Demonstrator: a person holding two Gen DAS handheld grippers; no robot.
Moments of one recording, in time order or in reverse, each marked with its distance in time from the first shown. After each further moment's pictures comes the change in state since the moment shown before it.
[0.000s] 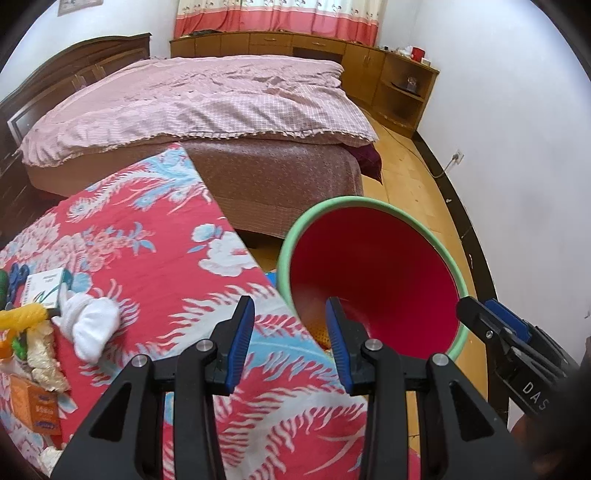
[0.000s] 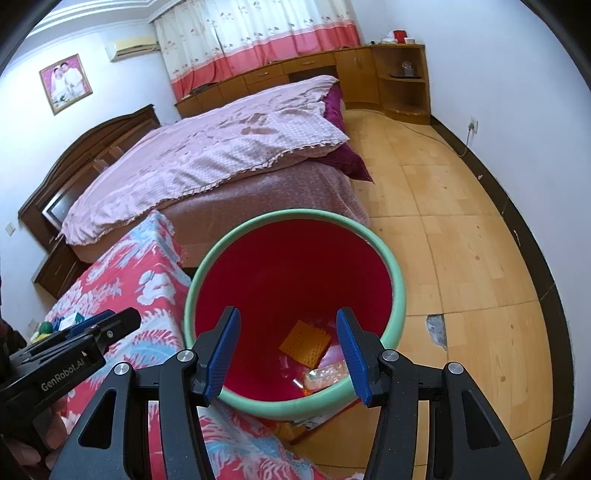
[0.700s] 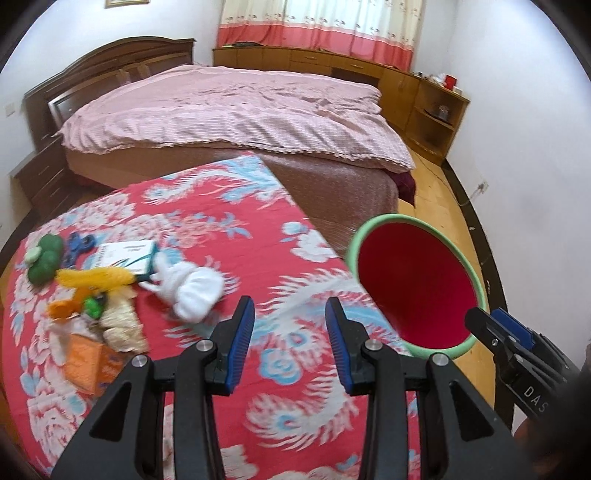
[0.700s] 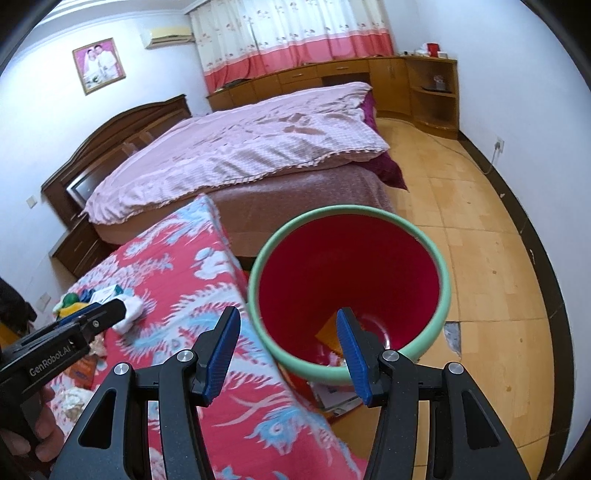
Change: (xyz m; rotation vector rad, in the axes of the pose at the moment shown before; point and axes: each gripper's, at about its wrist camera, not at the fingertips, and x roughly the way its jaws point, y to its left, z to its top) left arm -0.069 0.063 -0.030 -0.106 -0.073 0.099; right arm -0.029 0.061 -0.023 -0.098 -0.002 0.070
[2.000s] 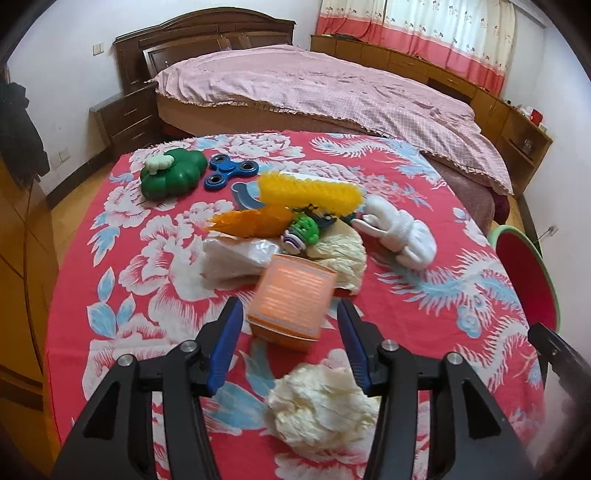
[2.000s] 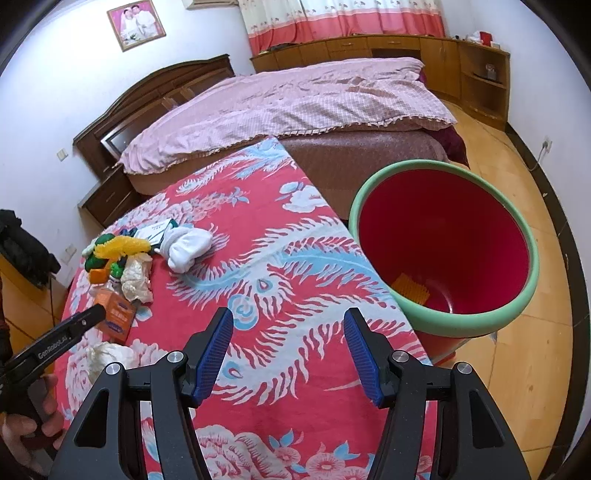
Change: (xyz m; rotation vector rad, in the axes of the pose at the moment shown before) left arm -0.019 0.153 -0.061 -0.230 0.036 0.238; right arm 0.034 0.084 -0.042 -0.101 0.138 0.122
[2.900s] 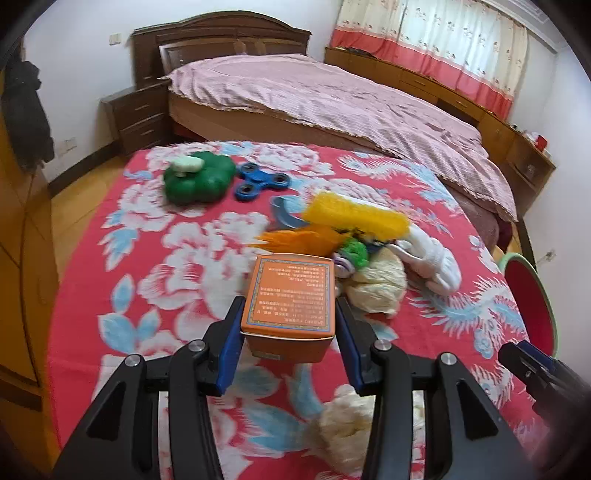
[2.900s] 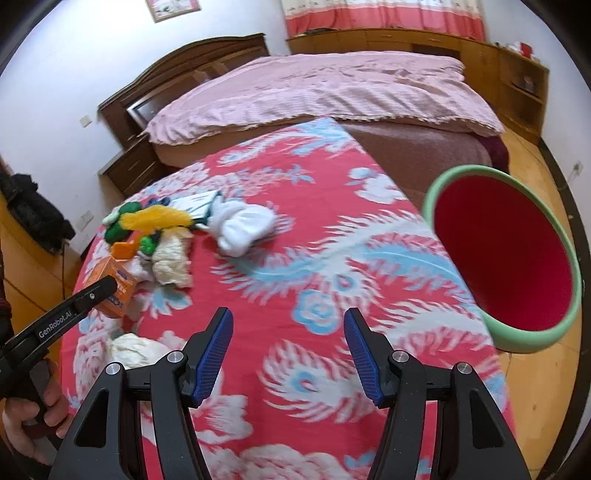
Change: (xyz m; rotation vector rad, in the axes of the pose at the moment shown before) left arm 0.000 0.043 0.008 -0.078 -0.051 -0.010; right arm 0.029 0.061 0.001 -0.118 0.064 0.073
